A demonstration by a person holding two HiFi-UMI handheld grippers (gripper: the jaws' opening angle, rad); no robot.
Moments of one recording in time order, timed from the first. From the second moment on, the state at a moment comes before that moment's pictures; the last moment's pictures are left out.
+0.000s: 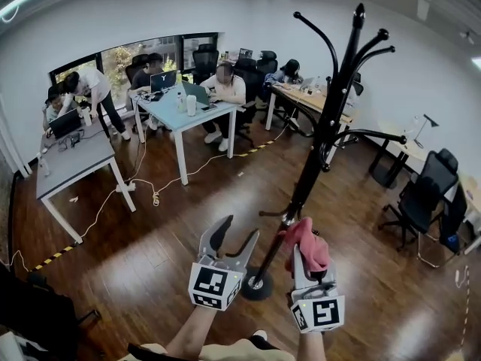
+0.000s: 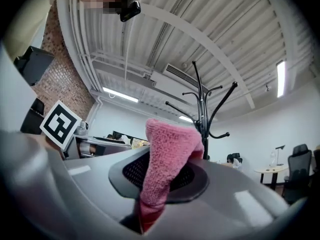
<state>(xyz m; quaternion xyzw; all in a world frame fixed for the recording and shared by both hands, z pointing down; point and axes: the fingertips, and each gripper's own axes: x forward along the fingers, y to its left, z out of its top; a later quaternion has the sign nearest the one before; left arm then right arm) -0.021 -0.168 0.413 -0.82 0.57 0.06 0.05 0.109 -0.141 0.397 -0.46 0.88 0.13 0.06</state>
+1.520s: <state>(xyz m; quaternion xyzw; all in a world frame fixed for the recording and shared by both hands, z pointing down) -0.009 -0.271 0.338 -0.88 0.46 0.06 0.10 0.136 -0.288 0.029 -0.61 0.54 0.57 -0.09</state>
